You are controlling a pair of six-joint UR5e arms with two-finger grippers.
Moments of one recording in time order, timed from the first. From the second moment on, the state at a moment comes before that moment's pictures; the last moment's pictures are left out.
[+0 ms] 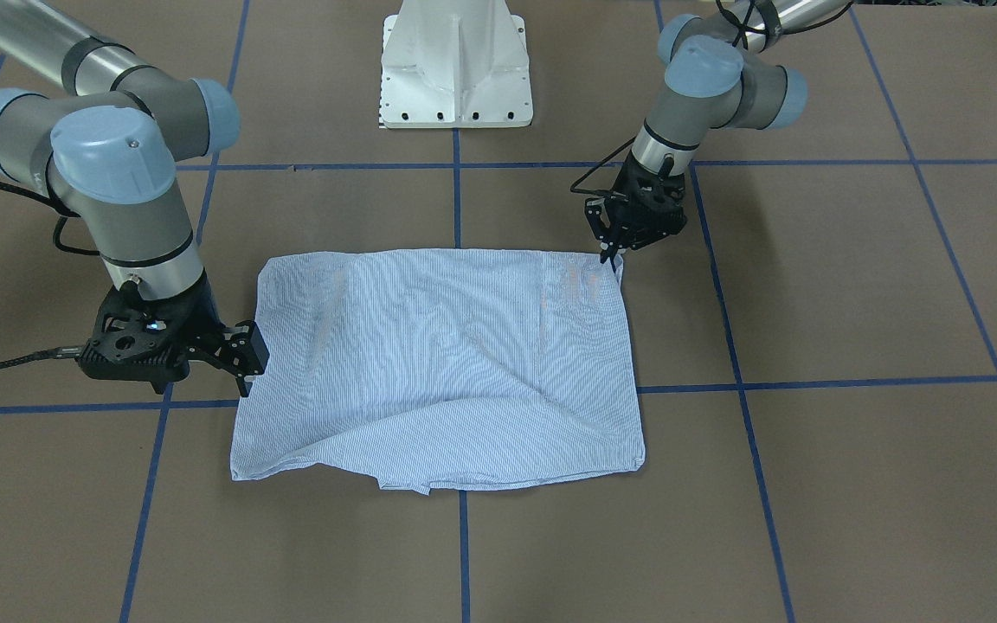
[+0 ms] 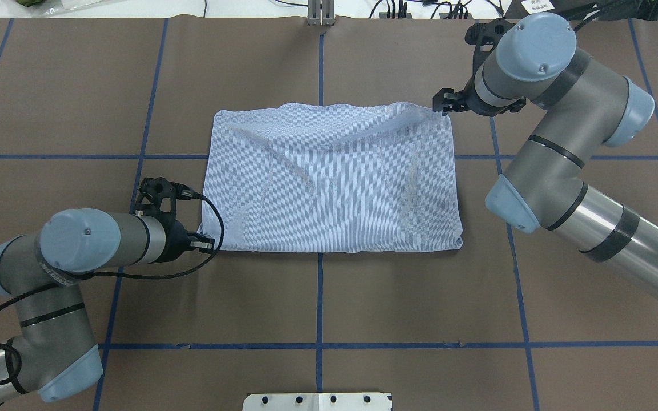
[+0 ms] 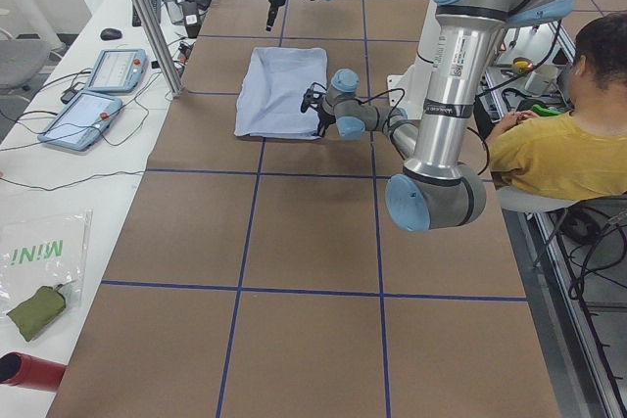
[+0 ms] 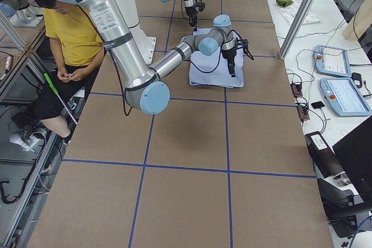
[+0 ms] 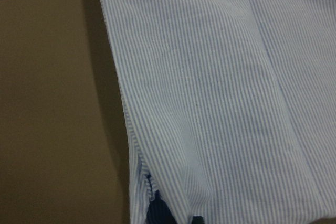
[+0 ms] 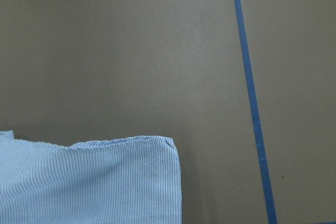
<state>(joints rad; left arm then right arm) -0.47 -1.80 -1.80 -2.15 -1.68 -1.05 0.83 -1.05 1.65 -1.44 1.78 1.02</state>
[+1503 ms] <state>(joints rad) -0.91 -2.46 -0.82 -2.36 -1.64 -0.70 0.55 -0.98 1.86 -1.53 1.66 1.41</state>
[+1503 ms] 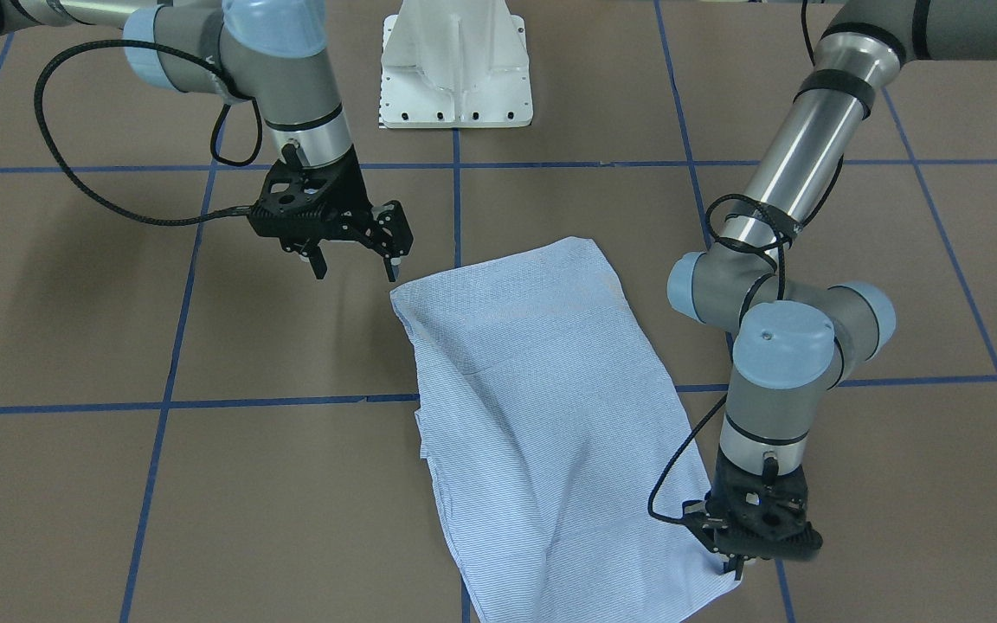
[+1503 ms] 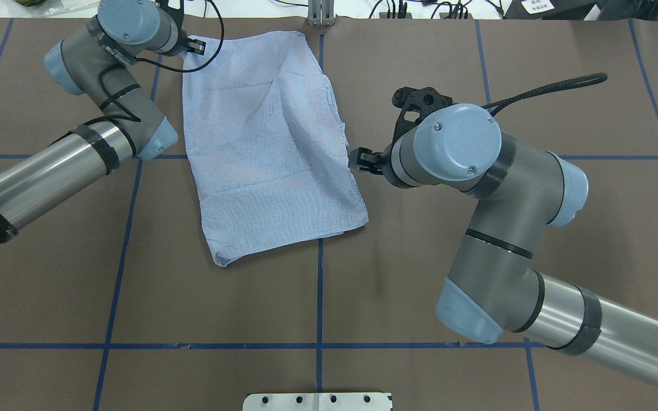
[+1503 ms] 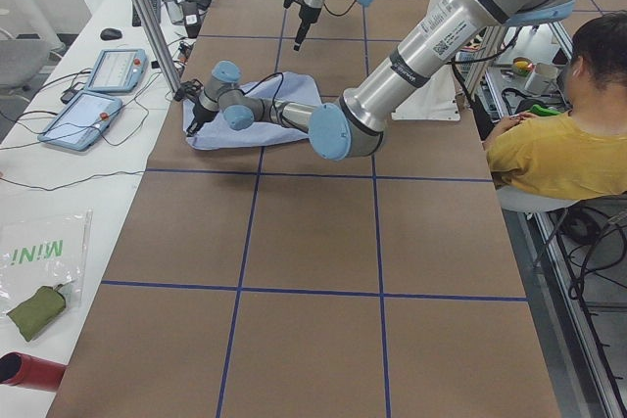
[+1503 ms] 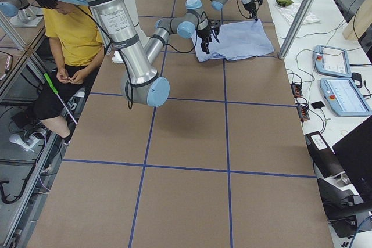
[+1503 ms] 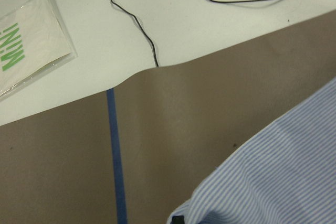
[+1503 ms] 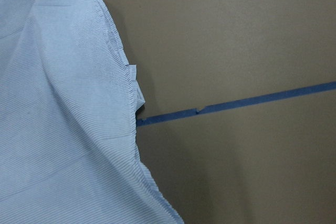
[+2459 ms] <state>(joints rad) -0.92 -2.13 -1.24 -2.41 -1.80 -0.70 0.34 -0.87 1.72 -1.61 1.47 1.95</state>
